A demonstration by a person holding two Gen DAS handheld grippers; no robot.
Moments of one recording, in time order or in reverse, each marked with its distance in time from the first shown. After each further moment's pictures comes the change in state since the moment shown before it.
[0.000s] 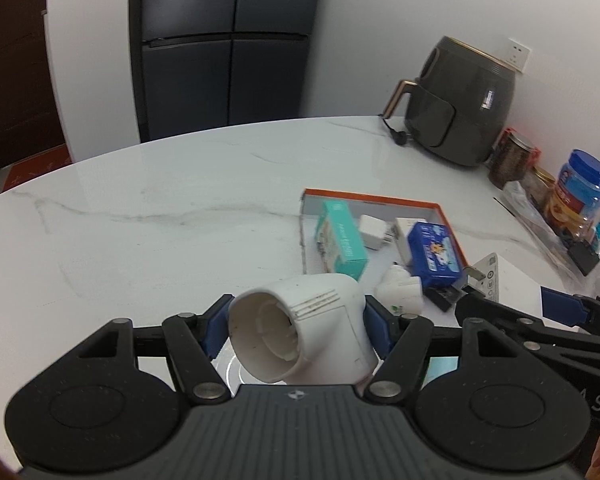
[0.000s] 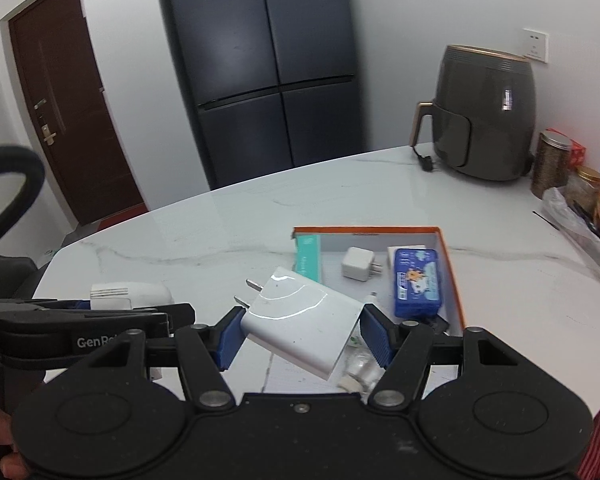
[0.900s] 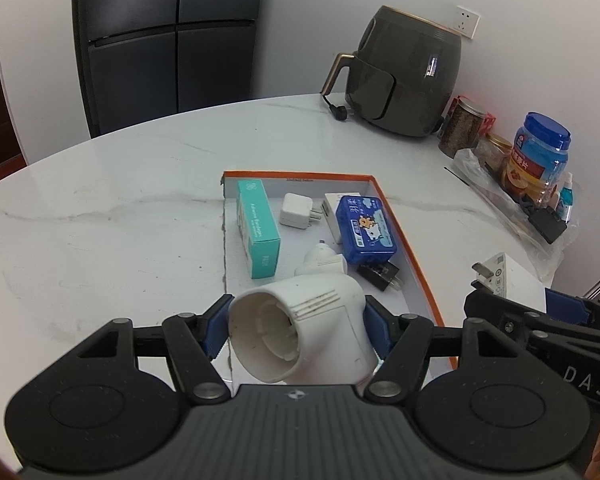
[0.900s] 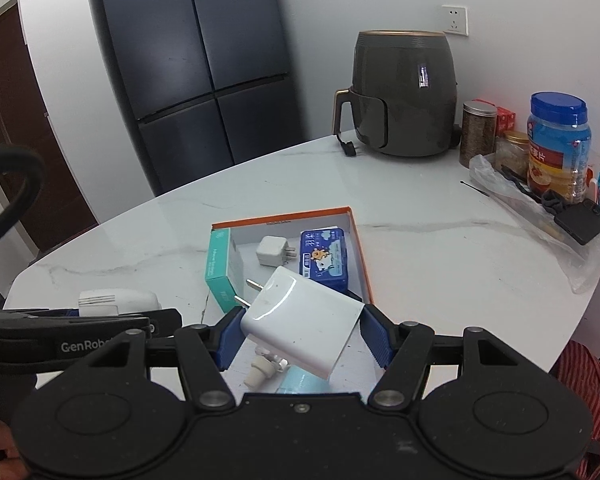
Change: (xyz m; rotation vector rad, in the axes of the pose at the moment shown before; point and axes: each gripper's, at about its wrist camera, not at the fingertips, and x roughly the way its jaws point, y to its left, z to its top) left arm 0.020 -0.064 -0.008 0.076 0.040 -0.087; right arm -0.023 -0.068 -0.017 0.115 0.001 -0.118
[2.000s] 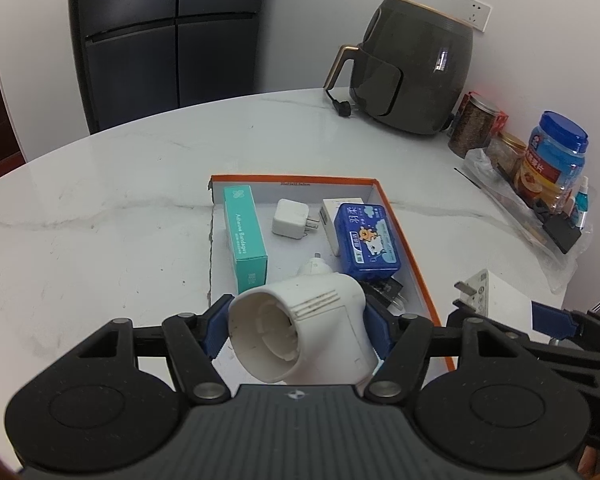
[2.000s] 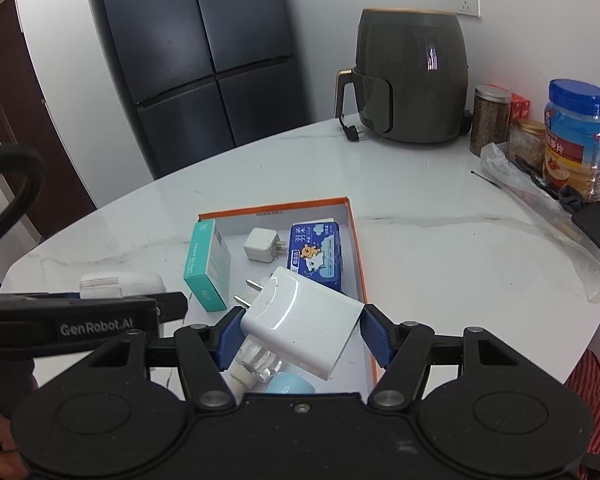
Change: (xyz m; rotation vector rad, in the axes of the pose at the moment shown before) left arm 0.035 -0.012 0.017 -0.017 0.022 0.025; right arm 0.045 -0.020 0.011 -0.015 0.060 0.021
